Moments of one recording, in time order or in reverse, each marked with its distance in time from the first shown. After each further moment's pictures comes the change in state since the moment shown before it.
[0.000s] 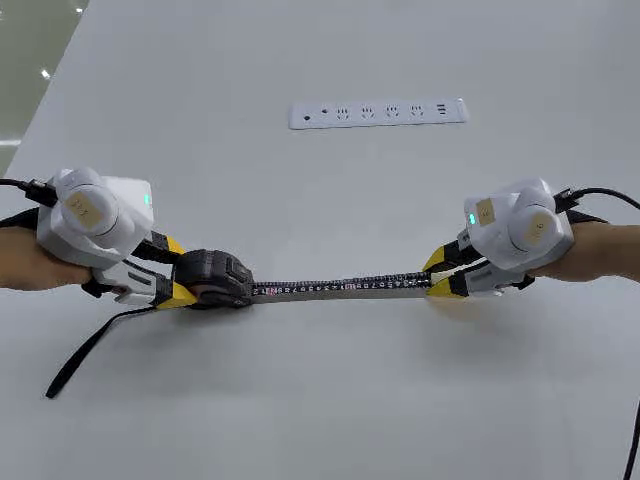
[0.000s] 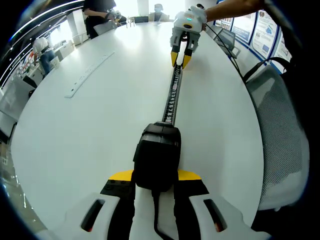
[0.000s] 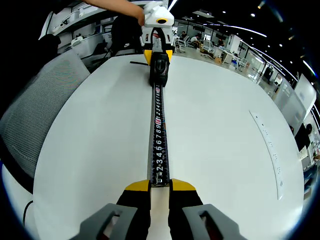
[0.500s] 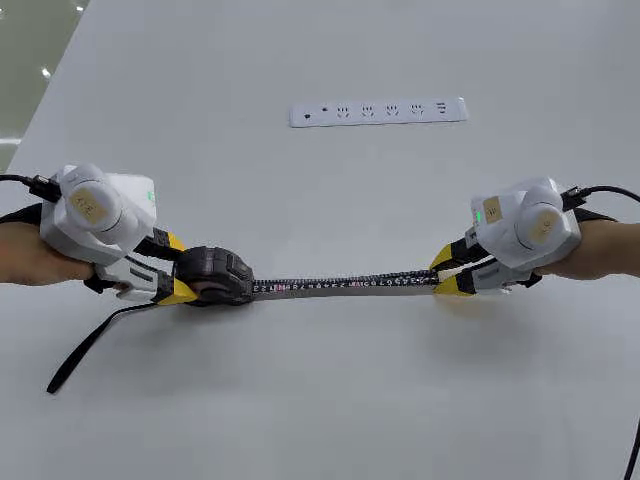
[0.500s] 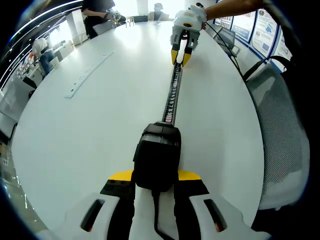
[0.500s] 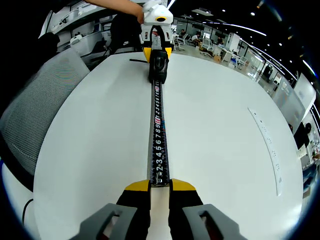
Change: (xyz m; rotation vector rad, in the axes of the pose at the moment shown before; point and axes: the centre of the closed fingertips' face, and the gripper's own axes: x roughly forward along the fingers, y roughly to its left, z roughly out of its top) left arm 0.001 0.000 0.001 0.007 0.006 0.004; right arm -0.003 -0.002 -0.008 0.003 0.020 -0.008
